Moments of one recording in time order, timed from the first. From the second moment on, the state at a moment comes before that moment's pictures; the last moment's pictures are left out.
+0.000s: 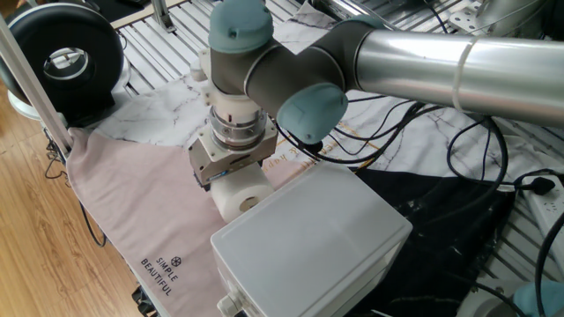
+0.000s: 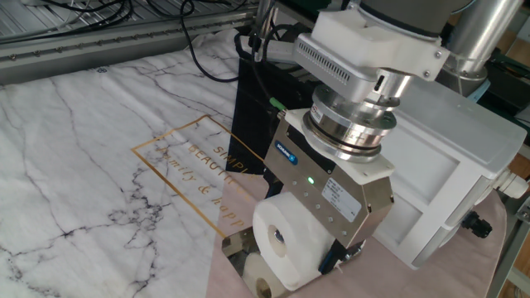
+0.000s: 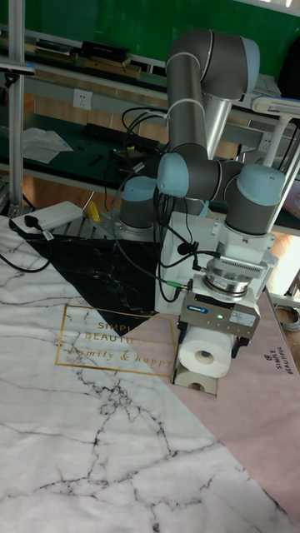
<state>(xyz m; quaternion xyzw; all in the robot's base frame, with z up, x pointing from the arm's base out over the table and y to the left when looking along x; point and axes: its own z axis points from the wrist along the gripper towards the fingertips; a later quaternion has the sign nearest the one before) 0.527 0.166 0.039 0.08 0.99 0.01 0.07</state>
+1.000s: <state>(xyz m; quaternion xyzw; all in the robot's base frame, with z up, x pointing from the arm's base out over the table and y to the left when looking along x) 0.512 0.156 0.033 0.09 0.99 -0.02 0.06</state>
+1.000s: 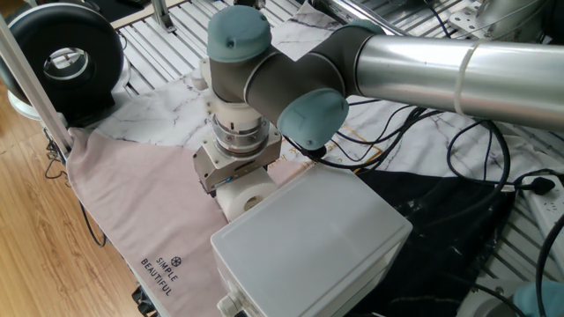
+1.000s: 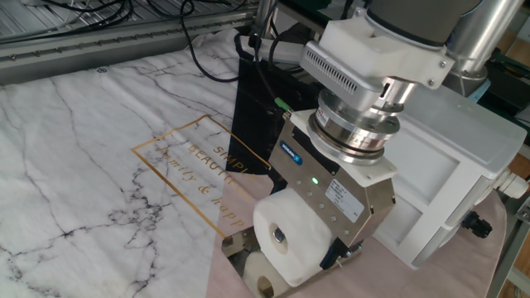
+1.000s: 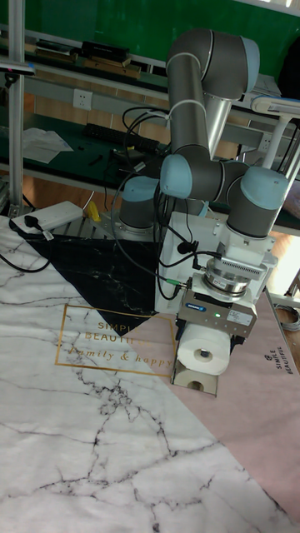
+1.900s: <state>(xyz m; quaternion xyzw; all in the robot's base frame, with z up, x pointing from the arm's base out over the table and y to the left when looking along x) 0.514 0.158 0.043 0.10 0.99 -0.02 0.04</state>
